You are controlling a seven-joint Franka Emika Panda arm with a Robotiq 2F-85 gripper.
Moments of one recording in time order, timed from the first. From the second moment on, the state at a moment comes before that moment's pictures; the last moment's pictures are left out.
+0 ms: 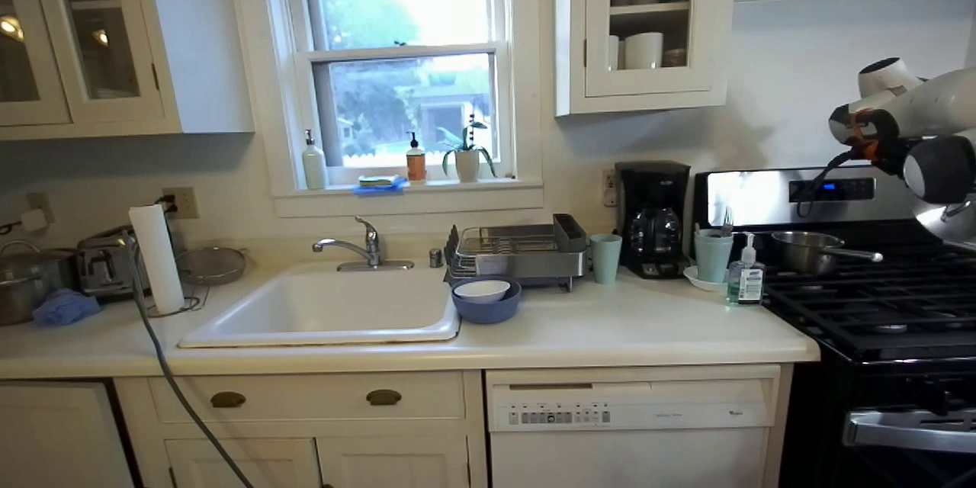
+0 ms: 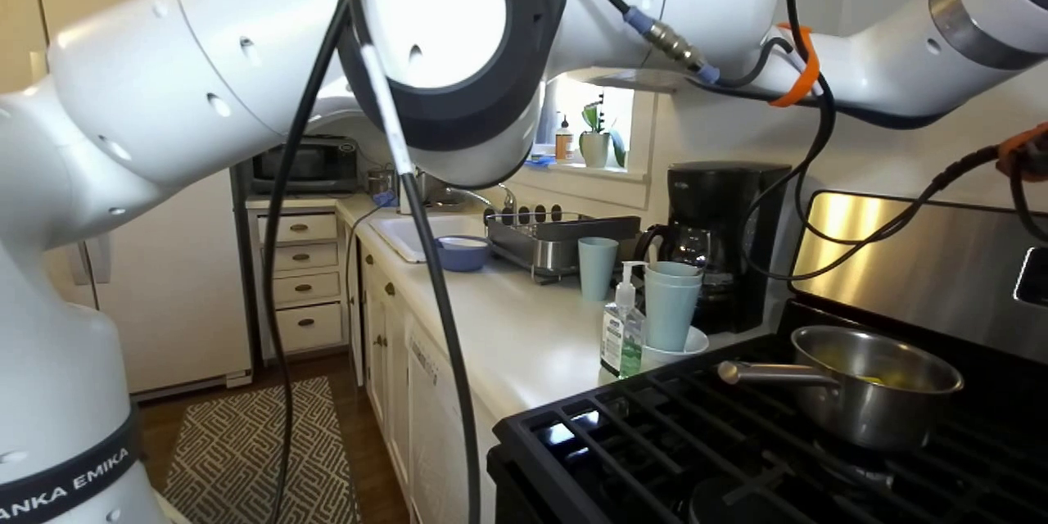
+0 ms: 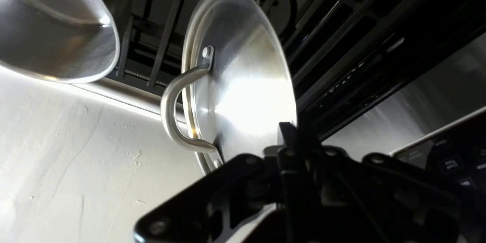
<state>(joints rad) -0.92 1.11 -0.31 -0.45 -0.18 1.97 0.69</state>
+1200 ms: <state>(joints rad) -0.89 1.13 -0.59 -0.45 -0.49 1.94 0.63</state>
